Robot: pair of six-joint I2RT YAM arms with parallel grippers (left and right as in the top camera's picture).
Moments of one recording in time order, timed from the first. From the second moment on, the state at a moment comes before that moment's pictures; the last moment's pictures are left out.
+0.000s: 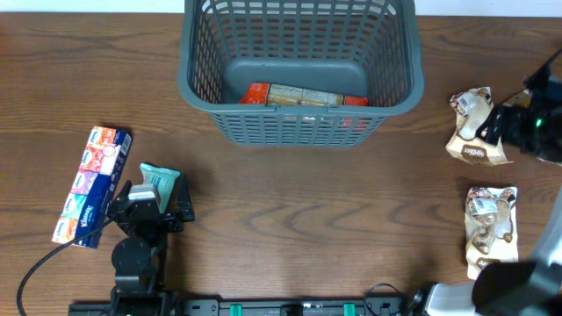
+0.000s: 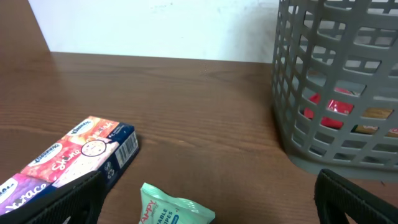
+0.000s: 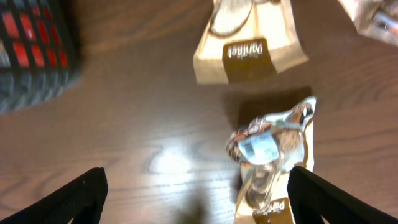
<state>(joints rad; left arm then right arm) -0.04 0.10 0.02 -0.10 -0.10 -0.04 -0.47 1.58 1.71 -1.44 -0.14 -0.16</state>
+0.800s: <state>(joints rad) -0.04 0.10 0.02 -0.10 -0.10 -0.04 -0.64 1.25 1.02 -0.95 -0.07 -0.37</state>
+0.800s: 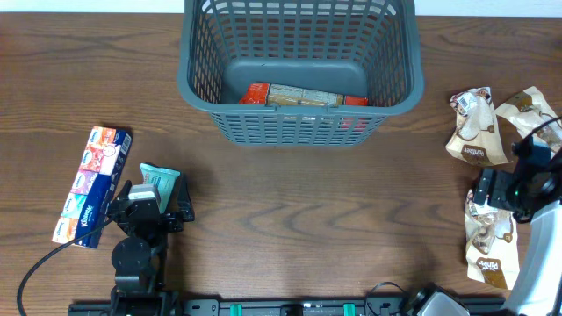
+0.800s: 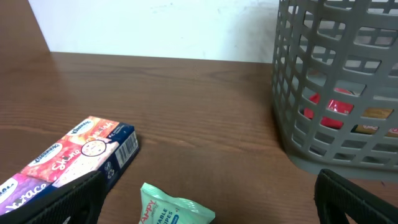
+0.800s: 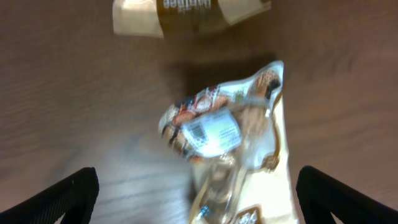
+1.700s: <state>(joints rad) -0.04 0.10 0.02 -0.10 -0.10 -0.04 -0.73 1.42 0.80 -0.66 -0.13 -0.53</state>
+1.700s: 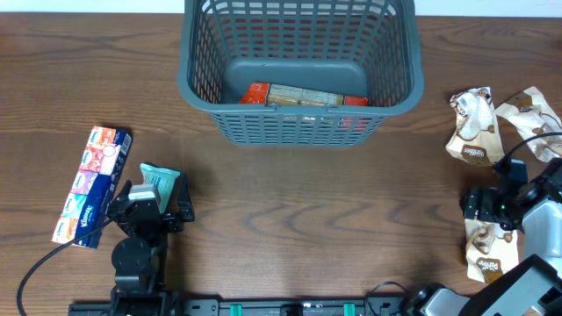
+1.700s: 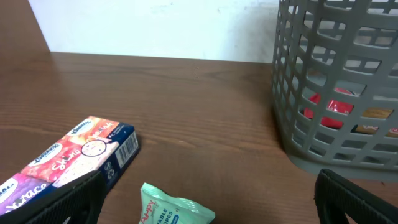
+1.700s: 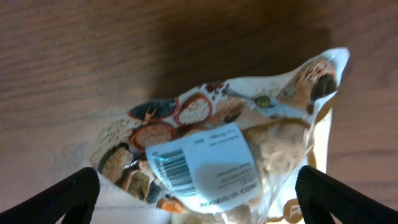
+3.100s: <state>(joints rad) -0.04 0.10 0.02 -0.10 -0.10 -0.04 -0.79 1.51 0.65 -0.37 -0.15 -0.60</state>
